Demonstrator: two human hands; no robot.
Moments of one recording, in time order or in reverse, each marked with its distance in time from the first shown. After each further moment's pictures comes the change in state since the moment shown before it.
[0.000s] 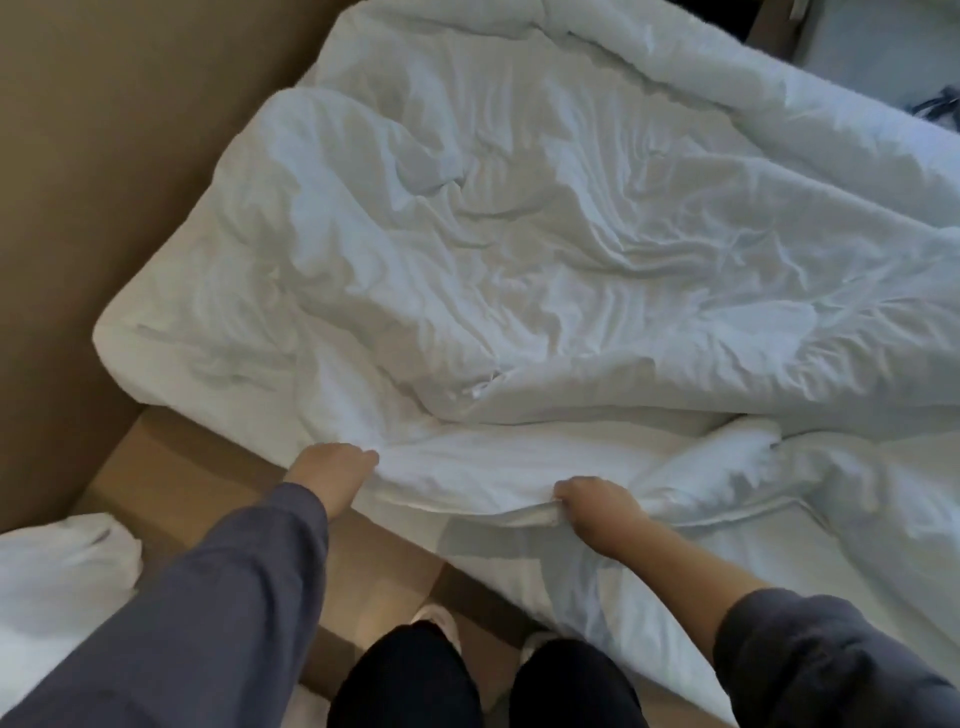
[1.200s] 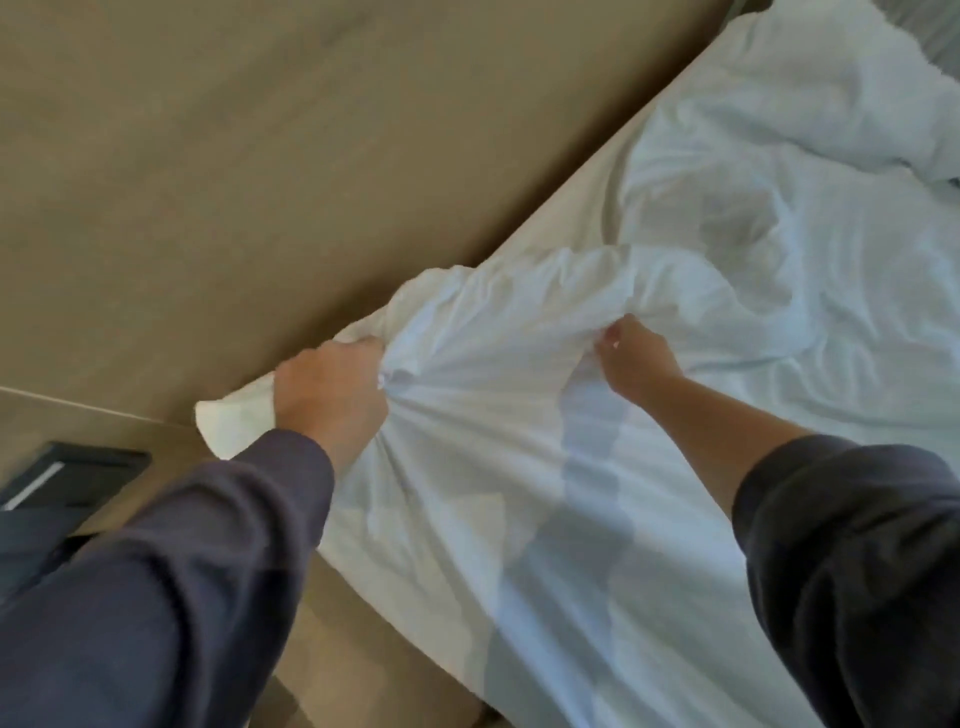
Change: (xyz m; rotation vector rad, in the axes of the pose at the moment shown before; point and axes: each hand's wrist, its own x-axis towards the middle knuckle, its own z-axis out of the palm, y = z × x) left_hand 0.072 -0.438 -0.052 -0.356 0.435 -0.665; right_hand 0.403 -0.319 -0.299 0.397 0.426 0.230
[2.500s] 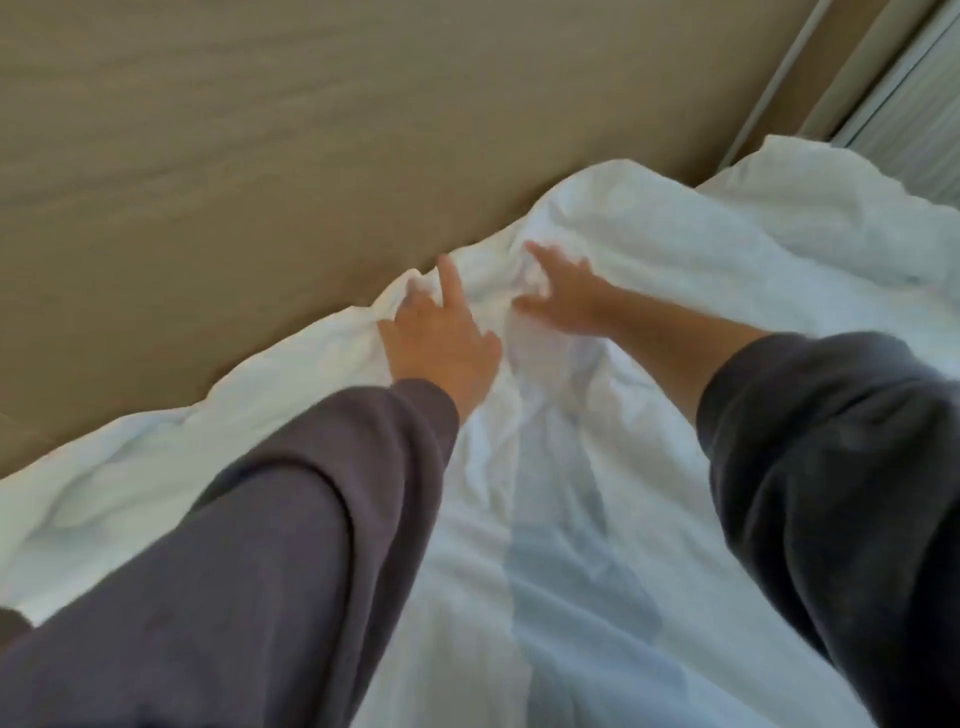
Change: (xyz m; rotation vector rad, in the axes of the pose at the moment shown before) left_hand 0.102 0.117 0.065 -0.351 0.338 -0.102; right_hand 0.121 -0.075 -0.004 -0.241 -0.013 -0.547
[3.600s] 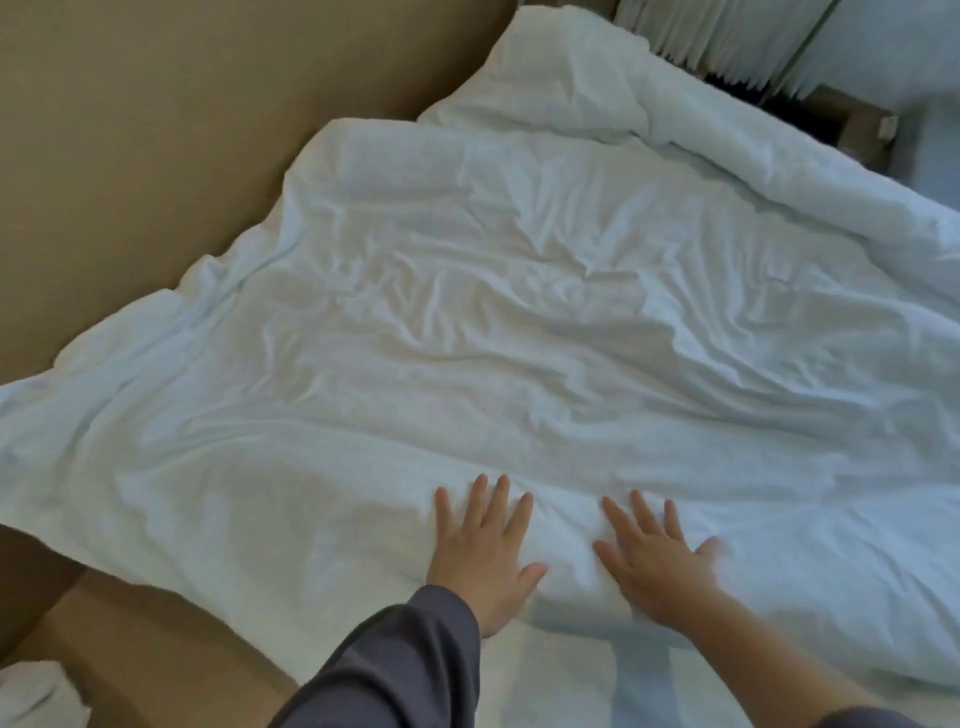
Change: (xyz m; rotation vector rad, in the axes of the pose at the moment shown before) left_hand -0.357 0.183 -0.007 0.253 -0.822 0.658; right_hand -0.497 0.222 0.056 -0.018 -0.440 0.539
